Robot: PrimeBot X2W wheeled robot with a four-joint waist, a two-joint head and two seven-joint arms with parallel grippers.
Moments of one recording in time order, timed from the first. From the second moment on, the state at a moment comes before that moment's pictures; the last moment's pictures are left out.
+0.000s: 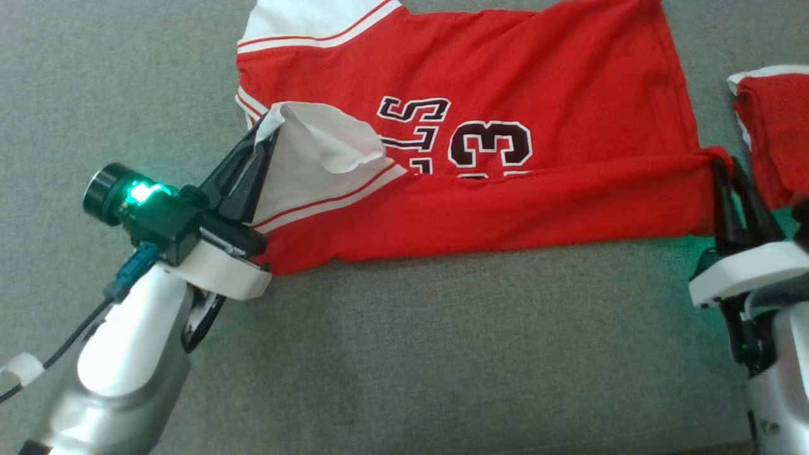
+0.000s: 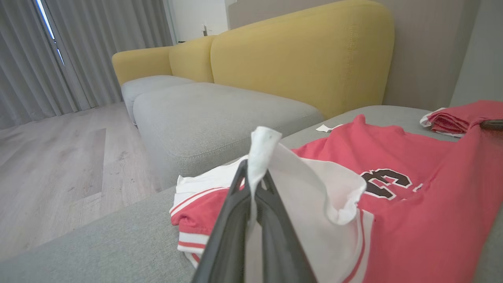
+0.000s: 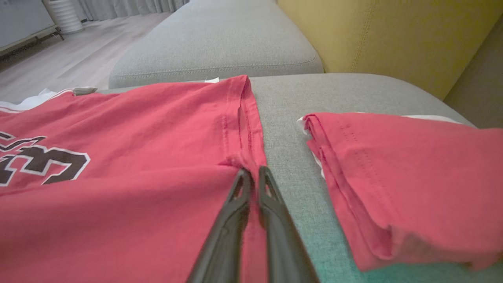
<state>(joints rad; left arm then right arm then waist) -0.53 0.35 -0.49 0.29 -0.27 -0.13 -0.26 -0.26 -0.24 -0.03 0.31 0.25 0.13 -0.05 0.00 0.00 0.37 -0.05</state>
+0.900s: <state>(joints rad) -0.34 0.17 -0.33 0.64 -0.42 -0.09 -0.20 -0.15 -0.16 -0.06 0.39 0.25 0.13 -0.15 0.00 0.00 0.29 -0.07</state>
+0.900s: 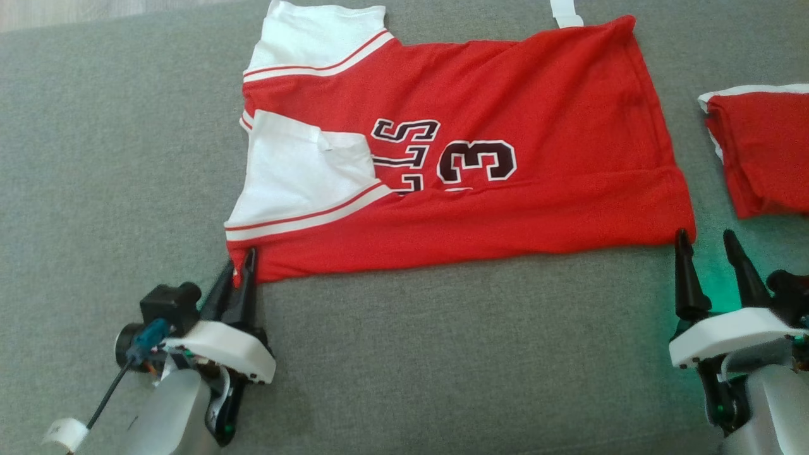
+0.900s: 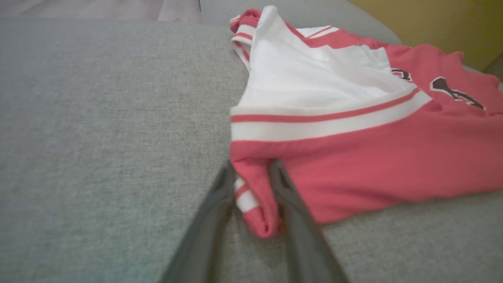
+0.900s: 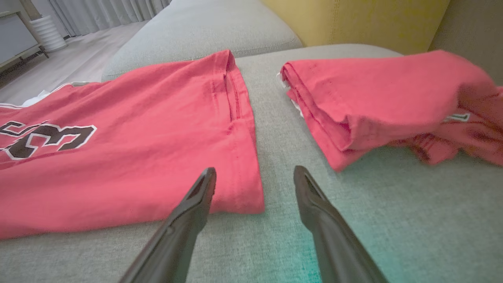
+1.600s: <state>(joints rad) -0.25 0.15 -0.39 0.60 -0.44 -0.11 -0.23 -0.12 -0.25 0.01 0.50 0.37 0.13 -0.09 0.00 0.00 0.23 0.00</state>
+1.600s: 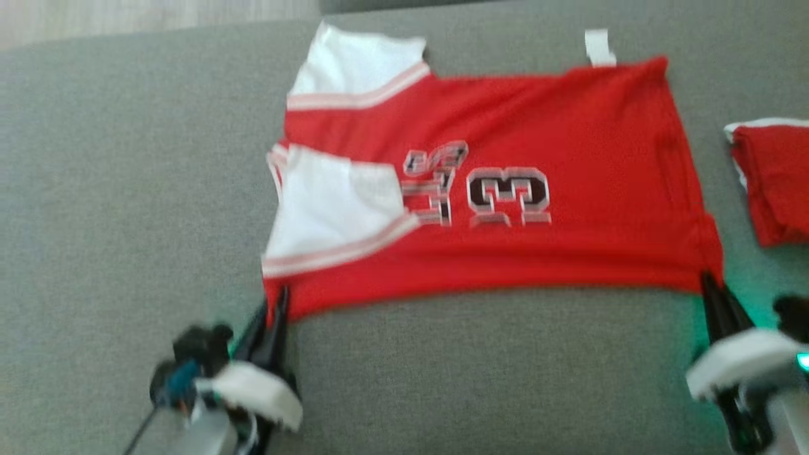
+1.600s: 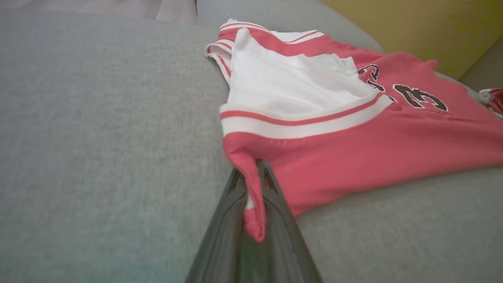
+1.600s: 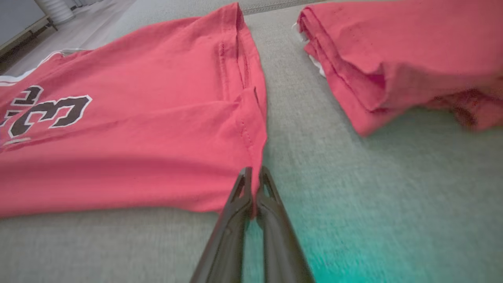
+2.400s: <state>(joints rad) -0.17 0.31 -0.44 0.10 -0.44 -0.09 0.06 0.11 -0.22 -0.11 0.10 0.35 0.13 0.03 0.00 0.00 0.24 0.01</state>
